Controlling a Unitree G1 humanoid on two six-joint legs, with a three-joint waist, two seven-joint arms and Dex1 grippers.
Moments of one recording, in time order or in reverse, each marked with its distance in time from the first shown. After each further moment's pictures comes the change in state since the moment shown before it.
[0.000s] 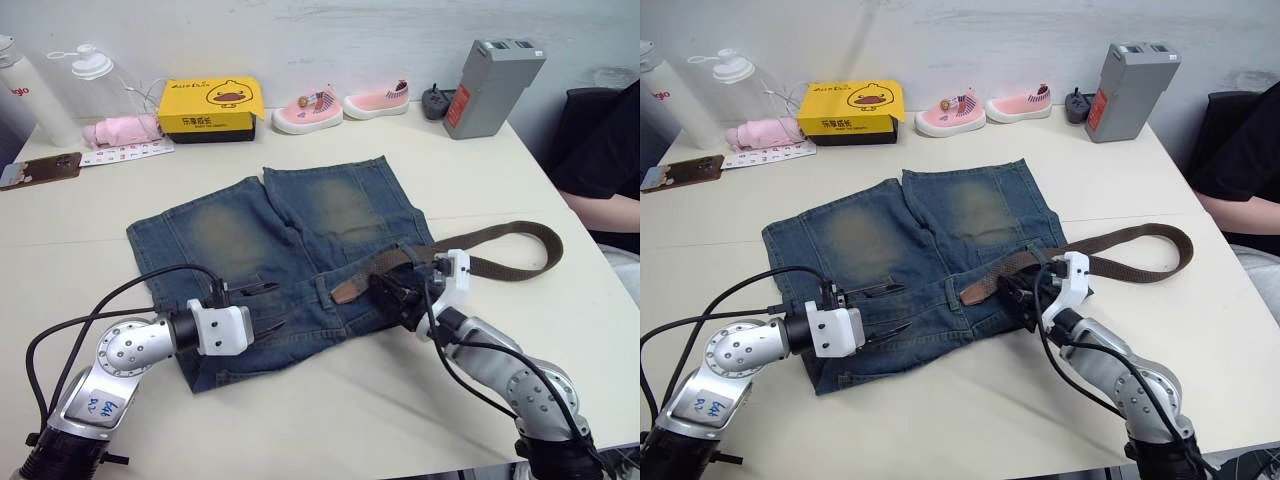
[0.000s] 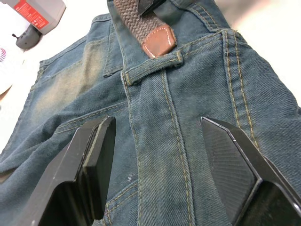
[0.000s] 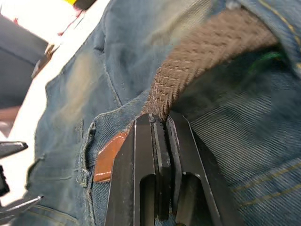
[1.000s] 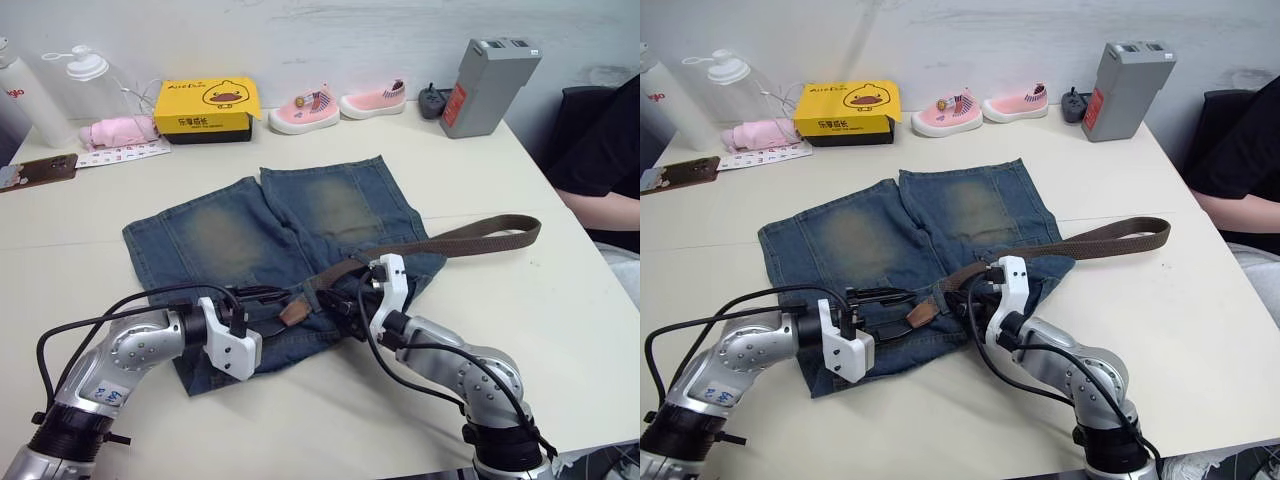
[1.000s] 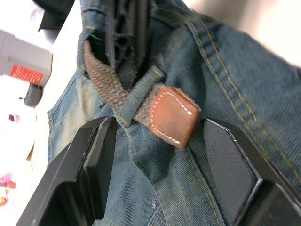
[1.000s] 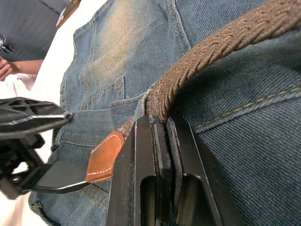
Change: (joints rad) left arm -0.123 0.021 -0.067 0.200 0.288 -0.428 0.044; right arm -0.093 0.251 0.089 0.011 -0.150 0.249 0.013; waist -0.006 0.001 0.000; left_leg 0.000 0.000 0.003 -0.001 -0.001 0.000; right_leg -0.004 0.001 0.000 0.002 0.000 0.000
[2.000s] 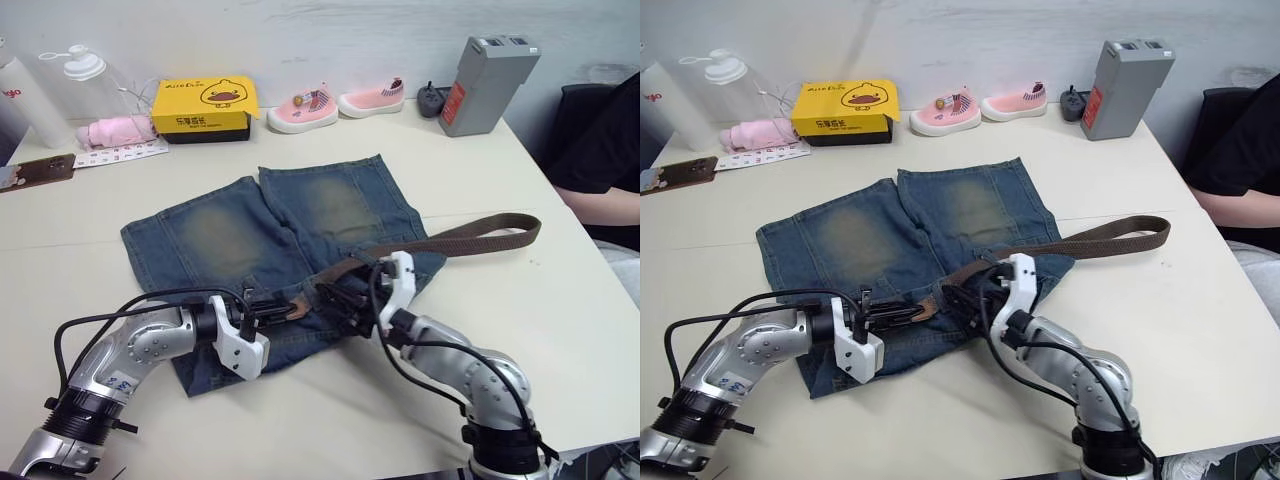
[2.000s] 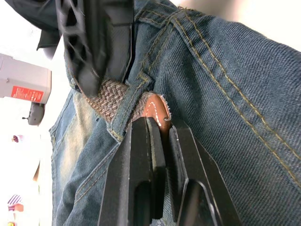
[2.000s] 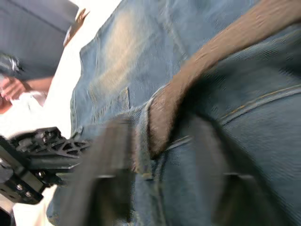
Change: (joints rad) left arm -0.068 -0.010 -0.062 0.055 0.059 -0.053 0.069; right arm 0.040 -0.055 -0.140 -0.048 0.097 0.020 0.008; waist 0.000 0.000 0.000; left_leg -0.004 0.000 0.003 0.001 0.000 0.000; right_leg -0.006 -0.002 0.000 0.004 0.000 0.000
